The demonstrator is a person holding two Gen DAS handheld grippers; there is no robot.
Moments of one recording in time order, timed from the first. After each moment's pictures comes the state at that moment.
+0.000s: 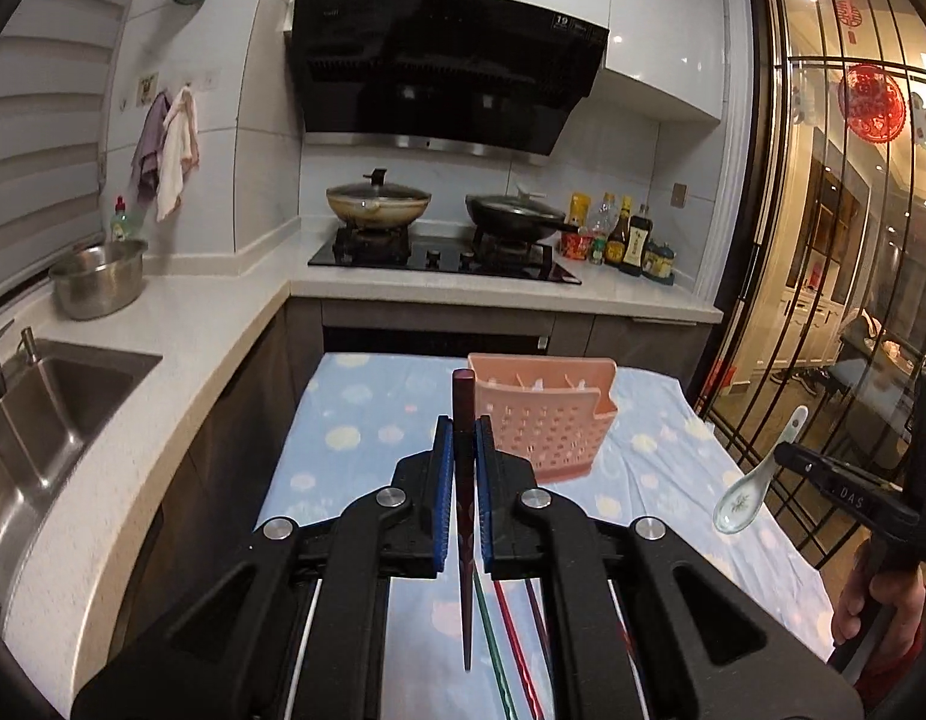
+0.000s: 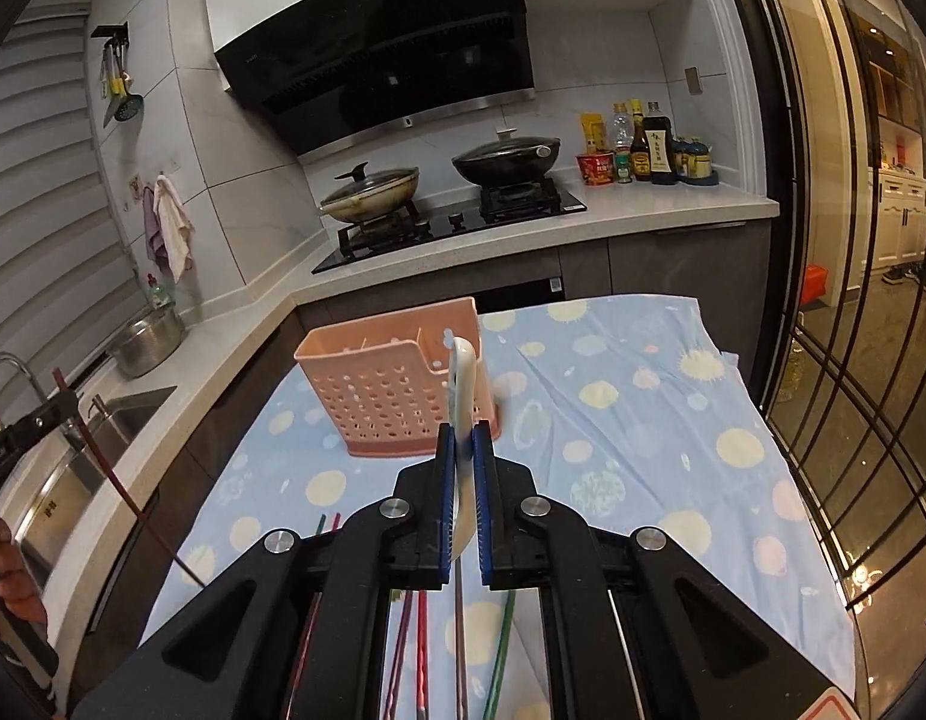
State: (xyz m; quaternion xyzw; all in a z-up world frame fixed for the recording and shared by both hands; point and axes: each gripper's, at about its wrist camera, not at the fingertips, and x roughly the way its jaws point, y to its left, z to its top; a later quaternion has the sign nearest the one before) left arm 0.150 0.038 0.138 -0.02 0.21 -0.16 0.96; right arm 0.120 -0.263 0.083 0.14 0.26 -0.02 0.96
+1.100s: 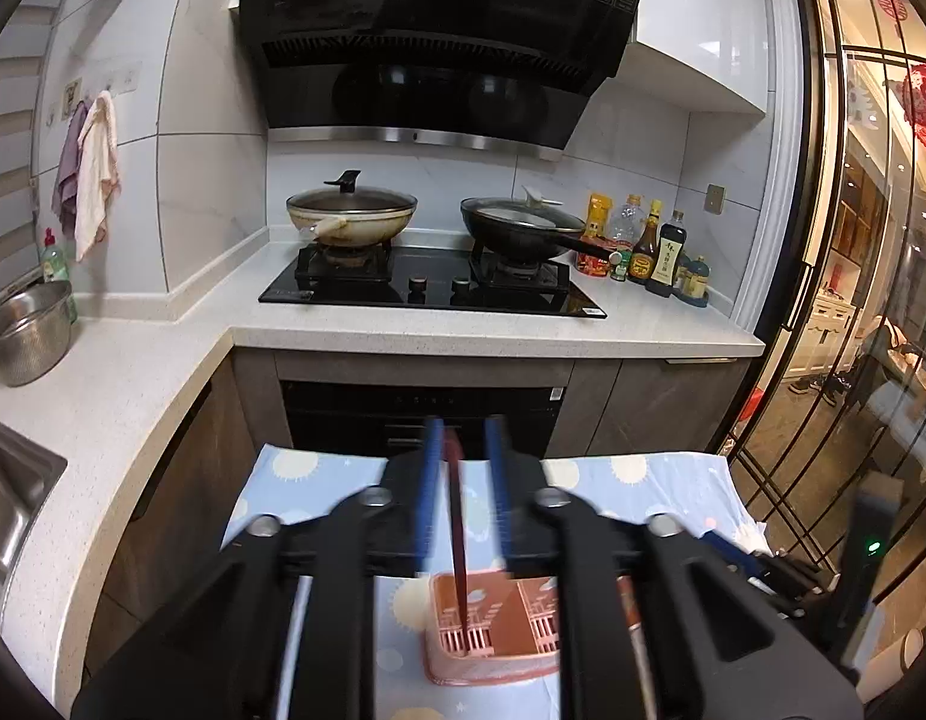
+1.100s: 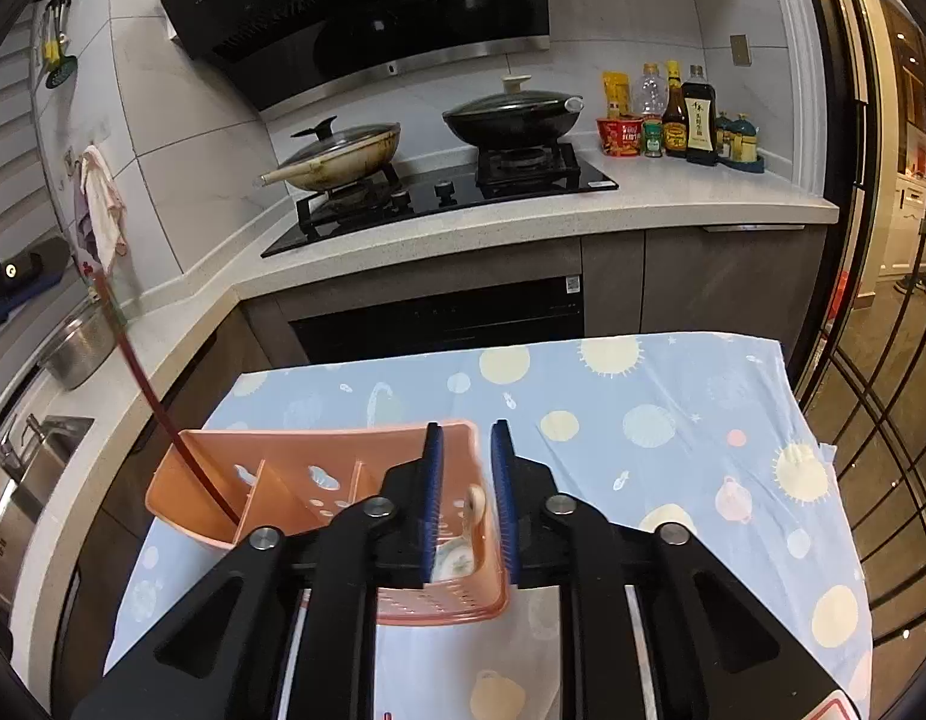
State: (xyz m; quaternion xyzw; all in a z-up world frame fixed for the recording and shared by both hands) left arm 0.367 -0.048 0.152 -0.02 0.24 -0.15 0.96; right arm 0.335 -0.273 0.054 0.12 0.30 -0.03 0.94
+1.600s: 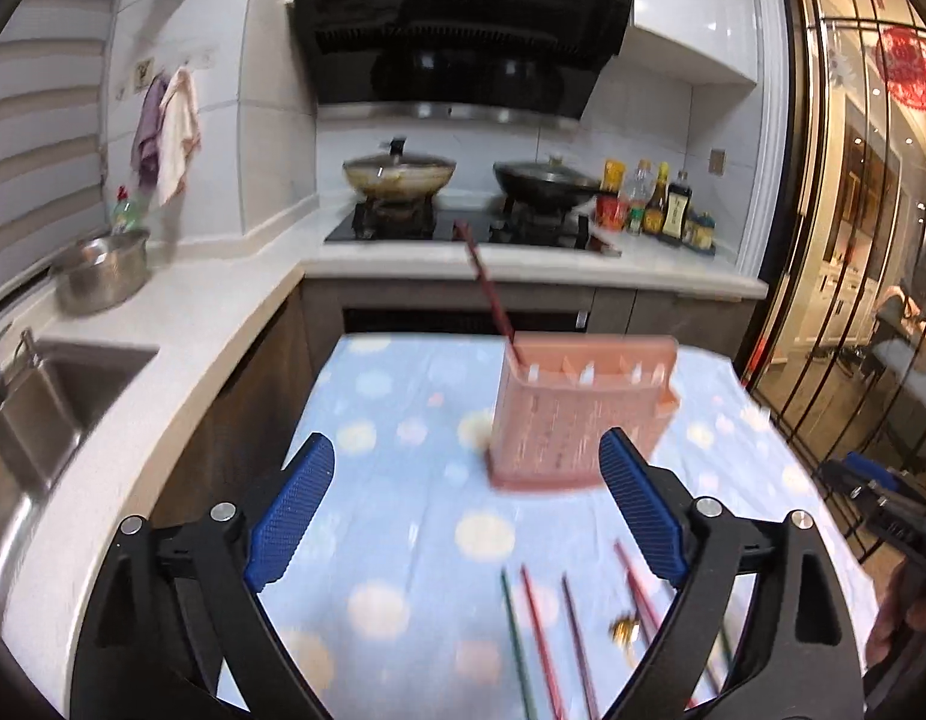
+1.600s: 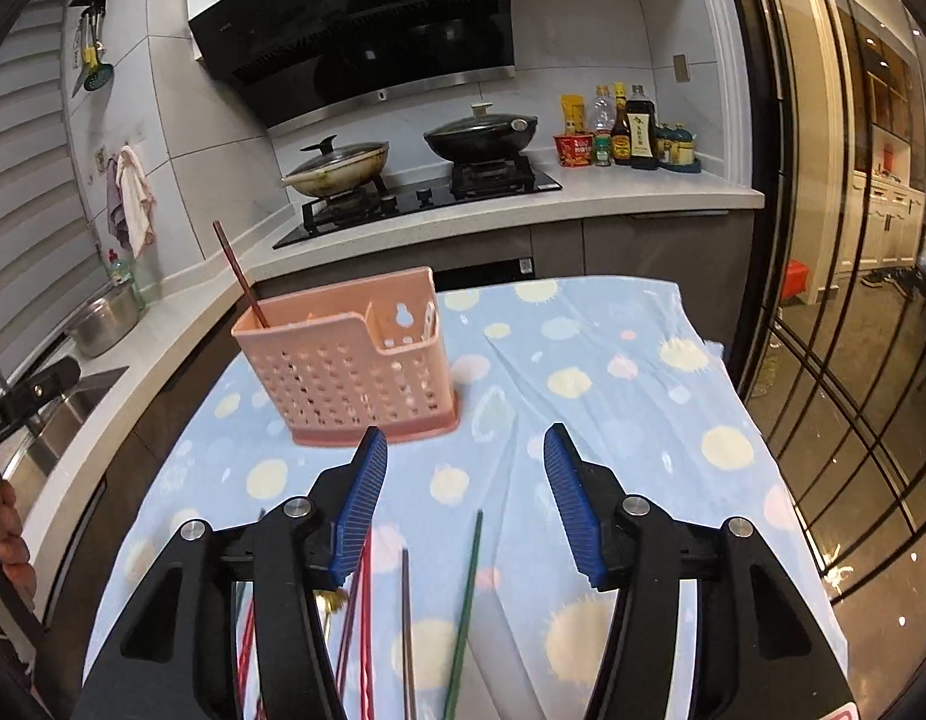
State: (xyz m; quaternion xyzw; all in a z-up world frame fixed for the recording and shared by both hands) left arm 0.200 0.021 0.085 0.00 0.27 -0.11 0.96; right arm 0.135 -0.273 0.045 0.11 0.29 -0.06 0.95
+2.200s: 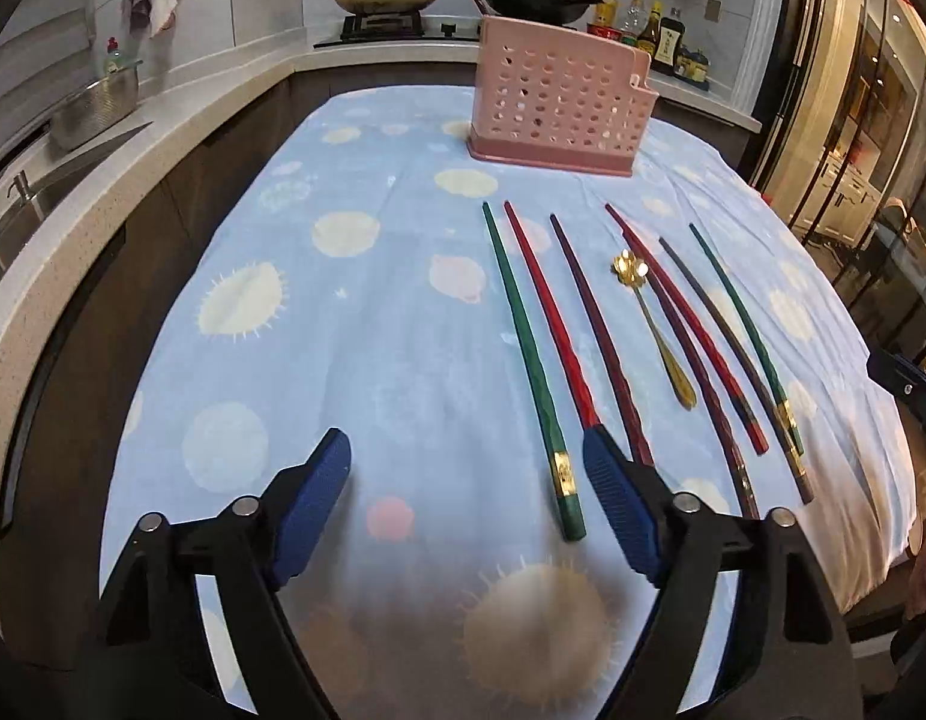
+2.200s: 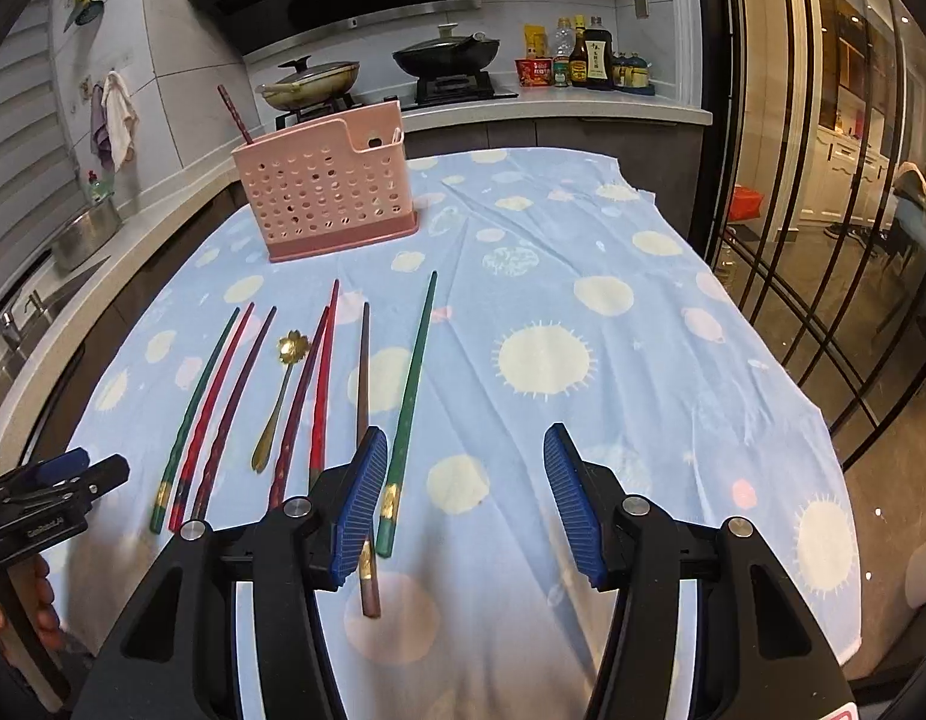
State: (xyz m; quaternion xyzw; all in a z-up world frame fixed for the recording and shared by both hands) left arm 0.087 0.022 -0.064 0.03 0.43 -0.13 0.89; right arm 0.015 -0.241 -0.040 0.10 0.37 -0.09 0.92
